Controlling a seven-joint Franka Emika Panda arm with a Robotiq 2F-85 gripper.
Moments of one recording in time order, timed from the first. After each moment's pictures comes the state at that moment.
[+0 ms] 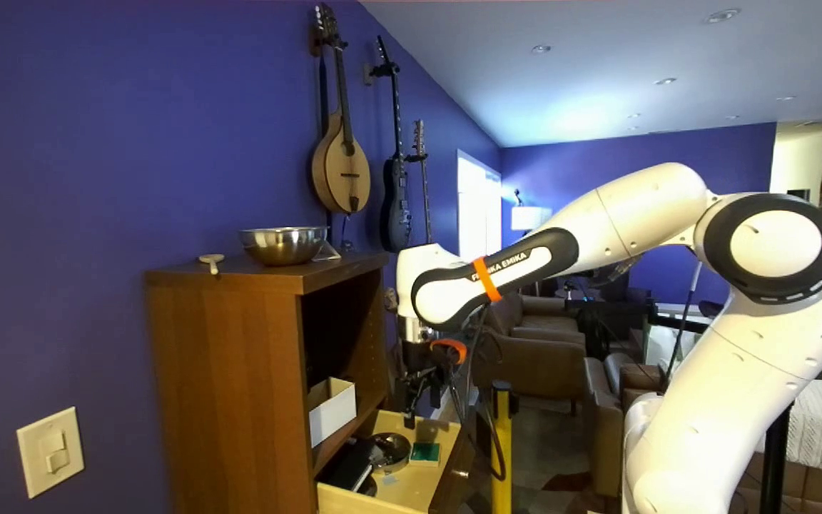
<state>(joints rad) -0.08 -0.46 -0.01 -2.48 -0.01 2.03 0.14</state>
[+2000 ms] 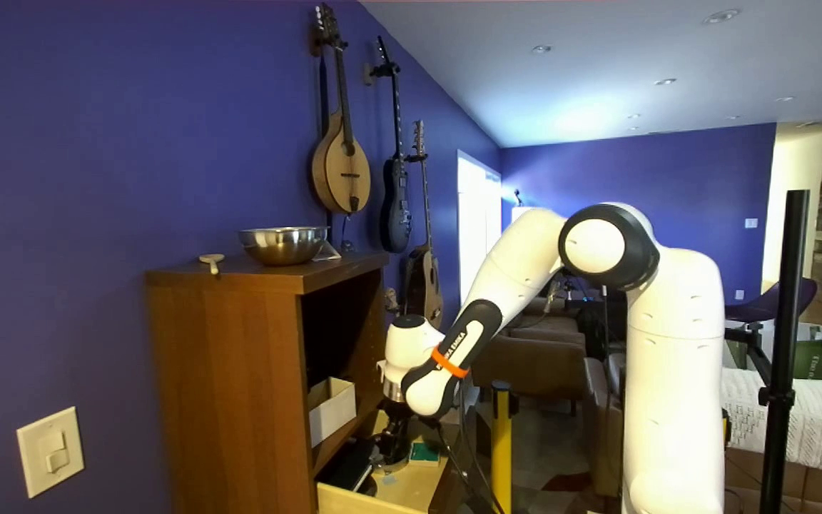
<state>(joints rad) -0.11 0.01 -0.11 -2.49 -0.27 2.74 -0.07</state>
